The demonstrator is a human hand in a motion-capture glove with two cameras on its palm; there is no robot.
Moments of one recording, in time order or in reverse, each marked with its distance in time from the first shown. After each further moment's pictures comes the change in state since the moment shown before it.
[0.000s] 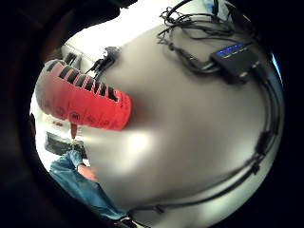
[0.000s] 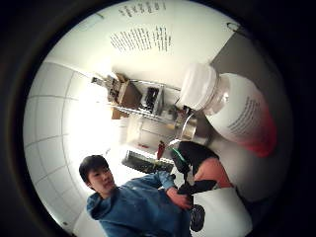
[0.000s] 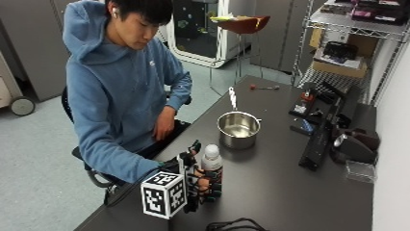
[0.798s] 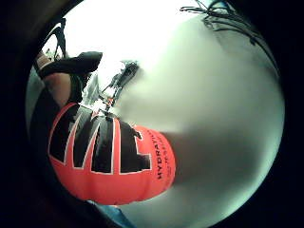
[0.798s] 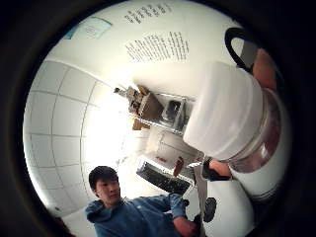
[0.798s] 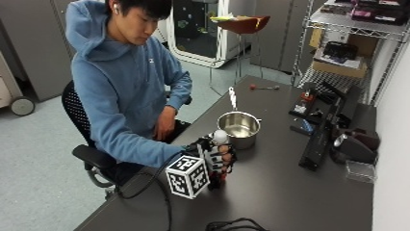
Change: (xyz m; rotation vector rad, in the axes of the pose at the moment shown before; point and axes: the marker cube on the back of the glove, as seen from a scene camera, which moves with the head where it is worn) arm -0.037 -0.039 0.084 0.173 -0.215 -0.029
